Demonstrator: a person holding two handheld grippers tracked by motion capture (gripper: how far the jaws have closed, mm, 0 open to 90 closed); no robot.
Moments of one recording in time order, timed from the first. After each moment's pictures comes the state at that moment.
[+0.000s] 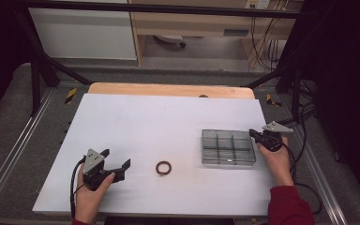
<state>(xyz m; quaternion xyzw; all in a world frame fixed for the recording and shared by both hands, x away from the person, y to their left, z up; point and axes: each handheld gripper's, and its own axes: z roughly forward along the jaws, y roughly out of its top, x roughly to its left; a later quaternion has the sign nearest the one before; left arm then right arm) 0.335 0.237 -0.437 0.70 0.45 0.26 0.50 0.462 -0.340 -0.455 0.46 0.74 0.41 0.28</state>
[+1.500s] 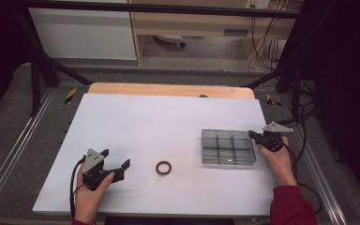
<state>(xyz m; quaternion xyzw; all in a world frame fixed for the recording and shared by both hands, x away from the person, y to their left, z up) 0.336 0.238 -0.439 0.70 0.45 0.26 0.49 0.463 -0.344 -0.457 0.44 0.75 0.41 0.26</state>
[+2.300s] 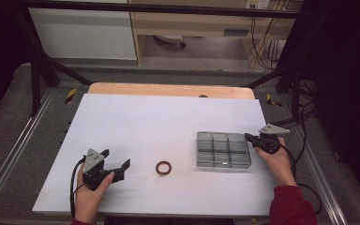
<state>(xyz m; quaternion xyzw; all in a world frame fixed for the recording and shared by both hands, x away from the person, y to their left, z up) 0.337 0.239 -0.439 0.70 0.45 0.26 0.49 0.454 -0.331 -0.455 0.41 0.78 0.41 0.24</state>
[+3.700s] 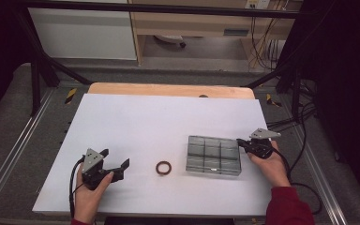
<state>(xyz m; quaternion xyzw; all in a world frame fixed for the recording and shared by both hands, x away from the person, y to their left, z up) 0.337 0.240 -0.438 0.70 0.45 0.26 0.49 0.437 -0.301 -0.451 0.38 0.80 0.40 0.23</state>
